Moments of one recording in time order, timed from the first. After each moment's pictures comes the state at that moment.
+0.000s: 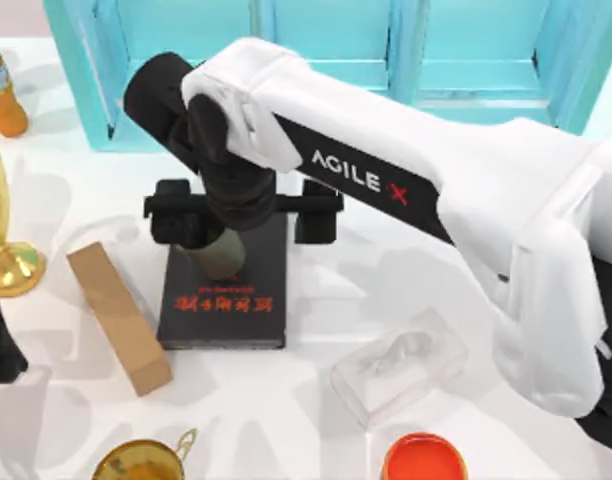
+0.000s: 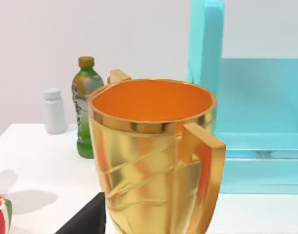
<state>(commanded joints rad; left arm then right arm) 0.00 0.00 0.00 0.00 0.00 0.00 0.83 2.60 2.42 -1.18 0.23 0.83</state>
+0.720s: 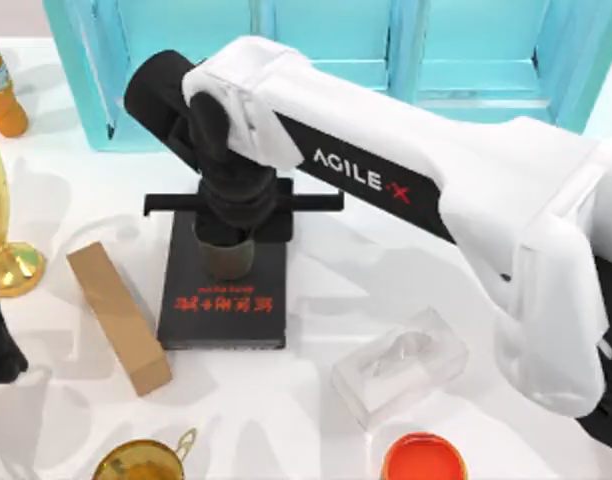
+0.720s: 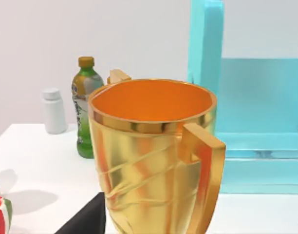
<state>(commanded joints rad) 0.00 0.00 0.00 0.00 0.00 0.00 0.83 2.60 2.42 -1.18 0.23 0.83</state>
